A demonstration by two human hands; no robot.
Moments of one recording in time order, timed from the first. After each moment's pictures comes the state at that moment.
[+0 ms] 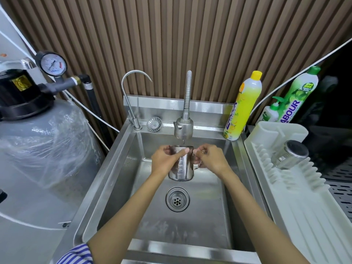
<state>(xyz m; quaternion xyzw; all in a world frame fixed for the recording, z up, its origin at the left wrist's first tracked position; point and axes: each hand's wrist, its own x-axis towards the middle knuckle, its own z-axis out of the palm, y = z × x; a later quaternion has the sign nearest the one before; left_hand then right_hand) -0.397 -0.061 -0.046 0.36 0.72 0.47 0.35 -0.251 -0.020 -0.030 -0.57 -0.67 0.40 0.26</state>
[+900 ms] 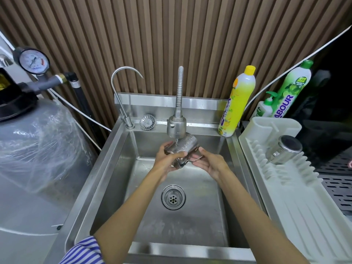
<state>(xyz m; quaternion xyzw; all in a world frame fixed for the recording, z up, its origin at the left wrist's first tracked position) -0.386 -0.044 -0.070 0.25 0.57 0.53 0.57 -0.237 -0.010 -0.057 -0.55 -0.28 0.69 0.40</state>
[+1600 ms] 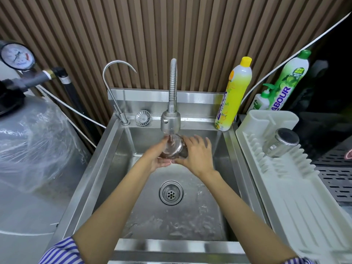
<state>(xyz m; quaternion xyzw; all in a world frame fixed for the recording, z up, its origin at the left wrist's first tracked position) -0.396 -0.040 -0.042 0.23 0.66 0.39 0.60 -0.258 -0.016 -0.069 -0.54 -0.82 0.05 0.15</state>
